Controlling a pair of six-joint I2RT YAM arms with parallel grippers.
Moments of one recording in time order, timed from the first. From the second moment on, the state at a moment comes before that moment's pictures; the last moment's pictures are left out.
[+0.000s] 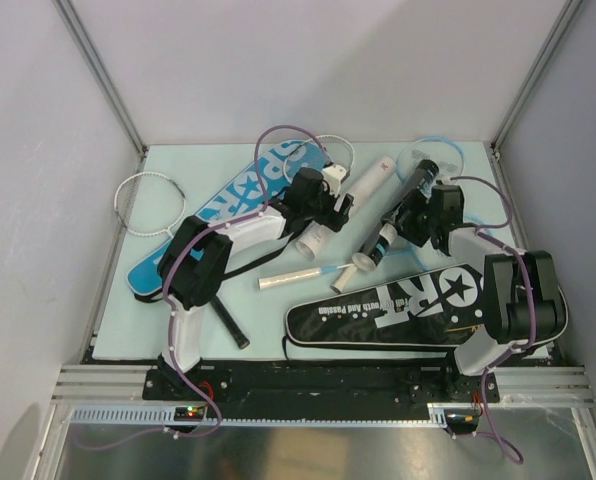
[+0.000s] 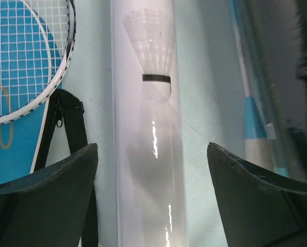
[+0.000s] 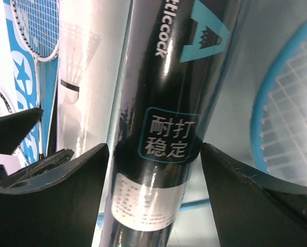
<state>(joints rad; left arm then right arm) -0.65 2.03 1.43 0.04 0.11 -0.01 0.08 1.59 0.87 0.03 -0.26 0.77</state>
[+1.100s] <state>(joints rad) -0.59 1.34 1.15 -0.31 -0.06 0.05 0.28 1.51 1.09 -0.24 -0.11 0.70</state>
